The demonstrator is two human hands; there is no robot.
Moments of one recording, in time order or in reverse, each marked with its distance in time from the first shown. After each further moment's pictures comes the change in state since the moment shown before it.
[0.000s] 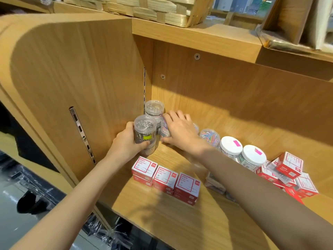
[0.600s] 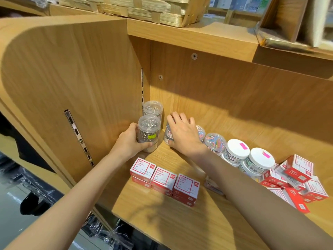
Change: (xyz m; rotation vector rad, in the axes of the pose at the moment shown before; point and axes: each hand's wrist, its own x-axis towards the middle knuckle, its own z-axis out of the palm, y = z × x) left_hand 0.011 0.004 0.005 -0.064 -0.082 0.005; right_hand -0.011 0.000 0.003 -0.057 0.014 0.076
